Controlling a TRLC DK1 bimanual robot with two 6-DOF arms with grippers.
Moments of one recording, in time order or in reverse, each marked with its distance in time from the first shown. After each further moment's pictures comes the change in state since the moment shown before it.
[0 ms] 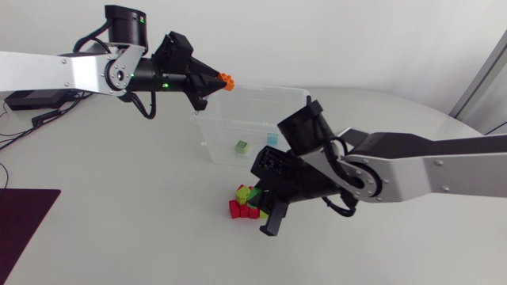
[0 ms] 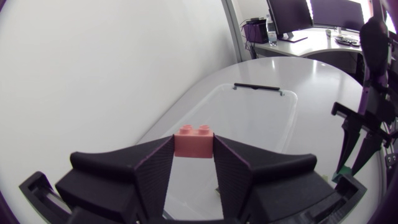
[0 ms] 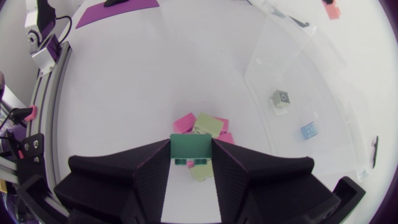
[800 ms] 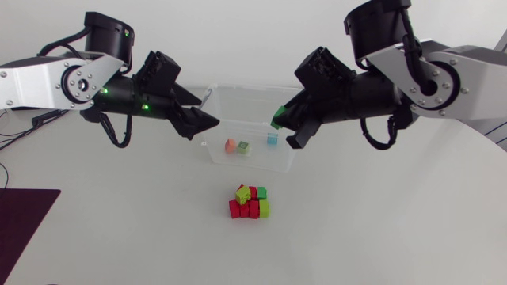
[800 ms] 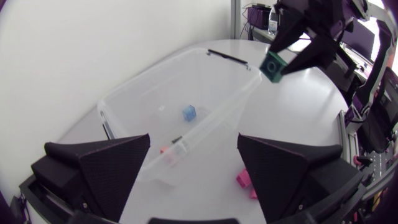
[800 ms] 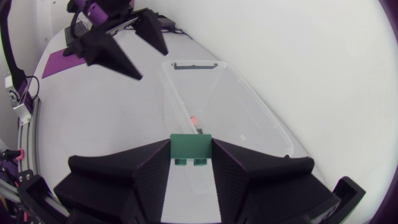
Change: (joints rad) left arm -0.031 -0.257 -0.214 -0.307 -0.088 -0.112; right arm -0.243 -0.085 0.270 -0.093 -0.034 -0.032
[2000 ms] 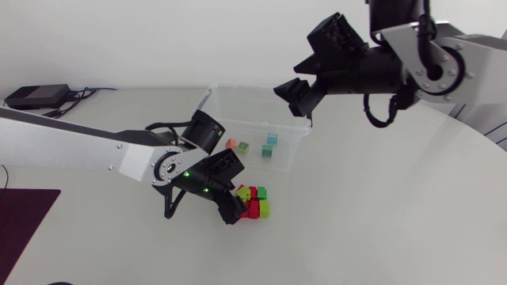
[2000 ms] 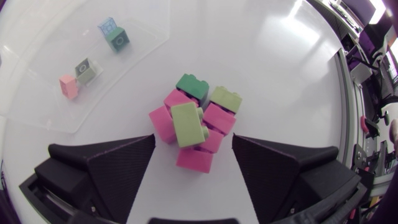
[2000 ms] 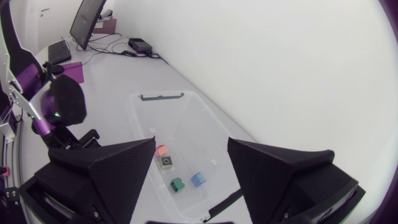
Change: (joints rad) left arm -0.341 0.200 -0.193 0.021 -0.276 -0.098; right arm -0.054 -0.002 0.034 0.159 0.004 0.017
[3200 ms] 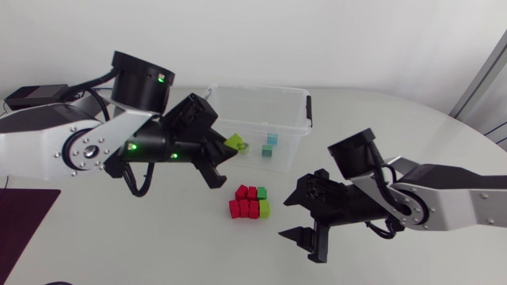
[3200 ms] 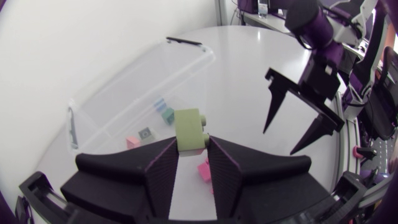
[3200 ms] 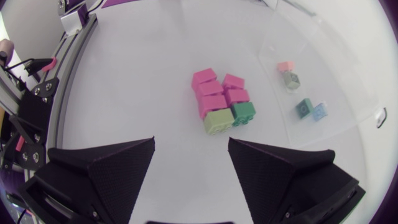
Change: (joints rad) left arm 0.055 -0.359 -0.043 0.113 -0.007 -0.006; right arm 0.113 -0.033 -0.565 -0.015 -0.172 -0.233
